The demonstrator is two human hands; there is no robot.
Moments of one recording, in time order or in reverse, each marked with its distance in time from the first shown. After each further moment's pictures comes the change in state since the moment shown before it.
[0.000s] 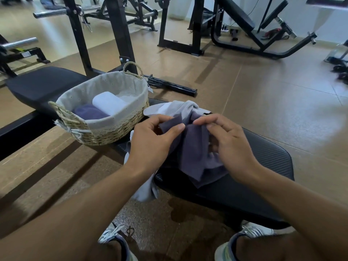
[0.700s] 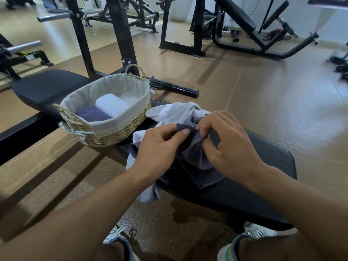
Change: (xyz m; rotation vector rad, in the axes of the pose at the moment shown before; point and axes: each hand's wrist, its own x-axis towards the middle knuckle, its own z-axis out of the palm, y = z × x) left_hand -0.013 0.011 -0.001 -0.067 -0.201 -0.036; right_hand 0.003 0.004 -0.006 -0.769 0.042 -0.671
